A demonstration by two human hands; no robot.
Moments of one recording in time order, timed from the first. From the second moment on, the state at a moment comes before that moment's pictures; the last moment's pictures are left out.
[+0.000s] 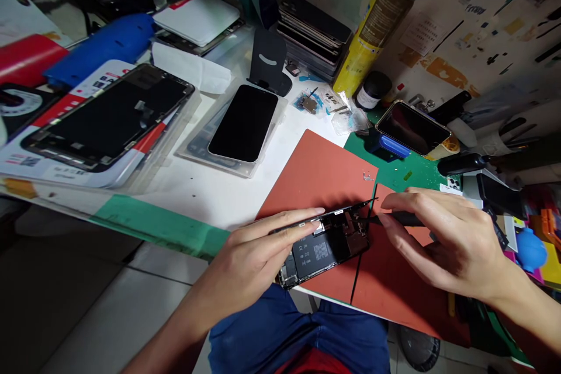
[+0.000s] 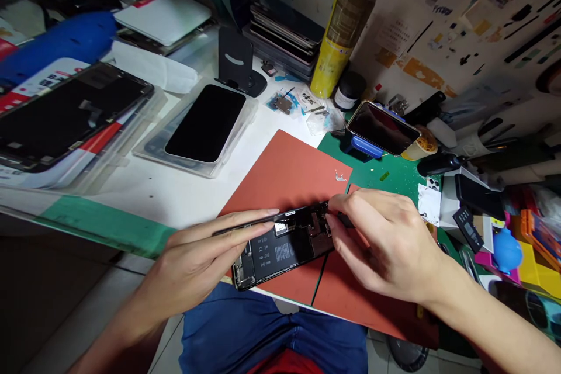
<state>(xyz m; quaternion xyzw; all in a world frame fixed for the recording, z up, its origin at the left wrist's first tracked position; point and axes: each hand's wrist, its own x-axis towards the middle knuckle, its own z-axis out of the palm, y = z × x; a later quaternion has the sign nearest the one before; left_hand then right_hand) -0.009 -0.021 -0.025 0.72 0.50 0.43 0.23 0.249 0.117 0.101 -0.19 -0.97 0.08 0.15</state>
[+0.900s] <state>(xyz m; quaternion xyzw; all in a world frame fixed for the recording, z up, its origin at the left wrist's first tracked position) -0.010 -0.022 -0.025 0.72 0.50 0.43 0.22 0.248 0.121 0.108 -0.17 -0.97 0.13 0.11</state>
